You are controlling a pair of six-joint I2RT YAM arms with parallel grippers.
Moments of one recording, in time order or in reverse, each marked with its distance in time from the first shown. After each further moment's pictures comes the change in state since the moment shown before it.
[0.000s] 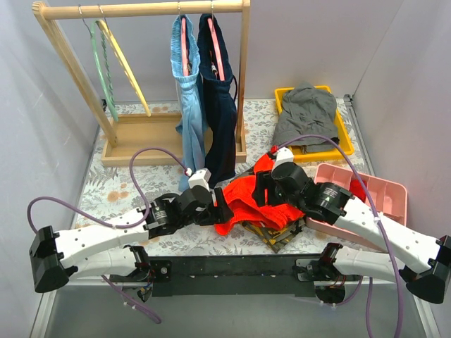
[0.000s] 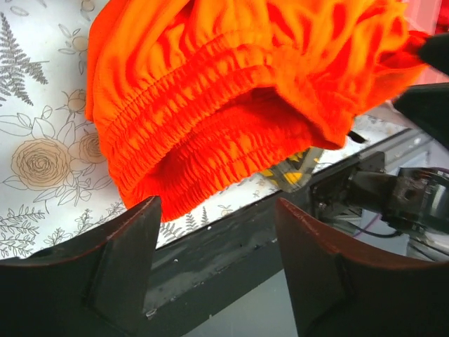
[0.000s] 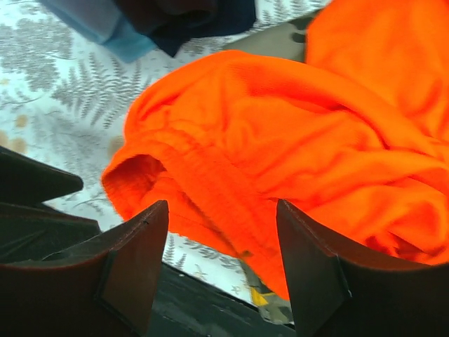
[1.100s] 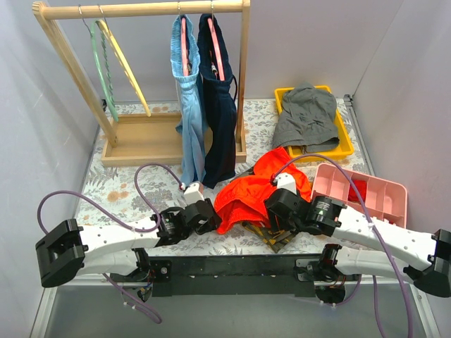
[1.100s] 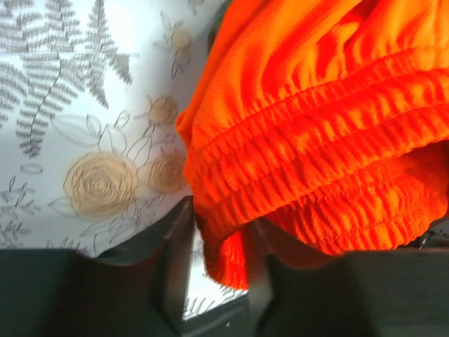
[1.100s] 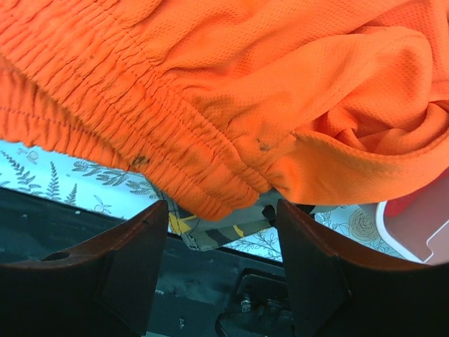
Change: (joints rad) left arm 0.000 0.103 -0.288 0.291 -0.131 -0.113; right arm 0.151 -0.059 -0.142 -0.302 0.144 0.101
